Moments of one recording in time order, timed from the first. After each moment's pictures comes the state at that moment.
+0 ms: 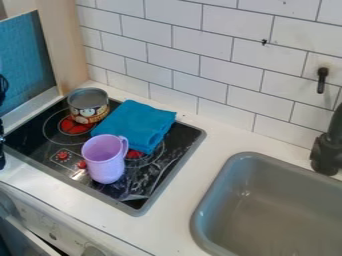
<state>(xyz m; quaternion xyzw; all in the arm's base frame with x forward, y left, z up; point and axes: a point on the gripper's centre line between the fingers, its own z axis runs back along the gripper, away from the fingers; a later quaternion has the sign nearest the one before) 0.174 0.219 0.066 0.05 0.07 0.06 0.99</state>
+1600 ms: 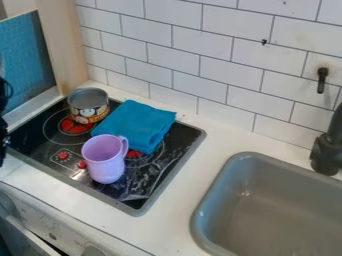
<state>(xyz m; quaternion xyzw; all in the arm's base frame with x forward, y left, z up) 0.182 0.226 0.055 0.06 0.08 0.09 0.99</state>
